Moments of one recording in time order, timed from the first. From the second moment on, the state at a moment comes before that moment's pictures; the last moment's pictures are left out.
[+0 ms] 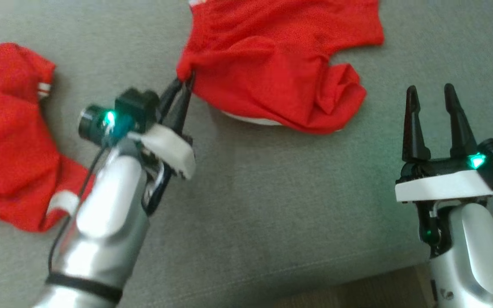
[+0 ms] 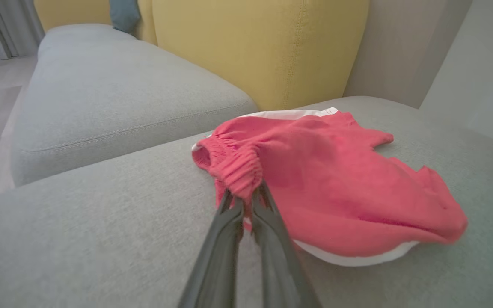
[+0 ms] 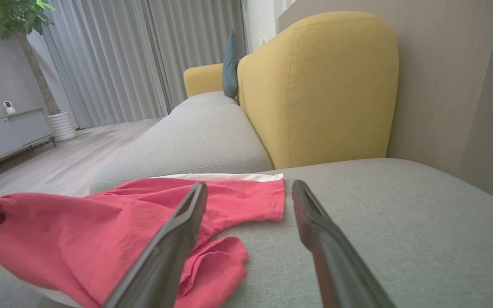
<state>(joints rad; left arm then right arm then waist) -0.66 0.09 -0.44 0.63 -0.20 -0.10 -0.25 -0.26 -0.05 0.01 0.16 0.19 0.12 -0.23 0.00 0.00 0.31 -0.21</state>
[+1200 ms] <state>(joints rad) -0.19 0.06 -0.41 0.25 -0.19 0.03 -0.25 -0.13 -0.05 0.05 0.23 0.12 0.12 -0.08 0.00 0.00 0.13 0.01</state>
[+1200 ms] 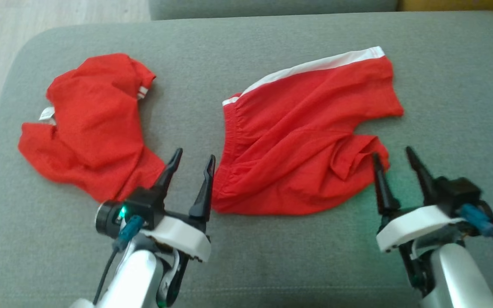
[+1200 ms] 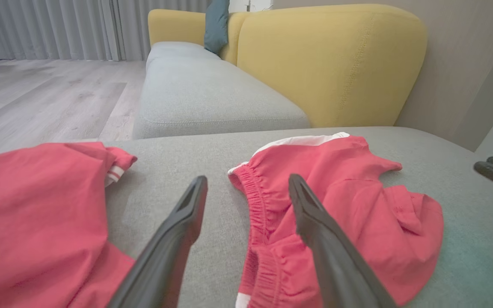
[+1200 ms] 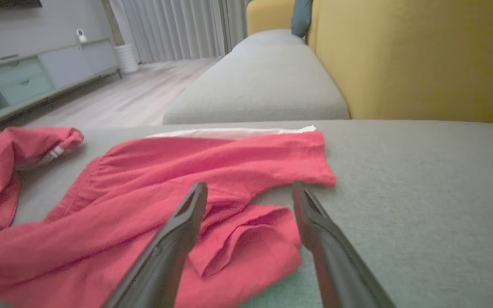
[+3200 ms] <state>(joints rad) -0.18 0.05 -0.44 0.18 -0.23 0.03 -0.25 -0.14 -0.04 -0.17 0.03 0.09 0.12 0.28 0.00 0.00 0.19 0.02</state>
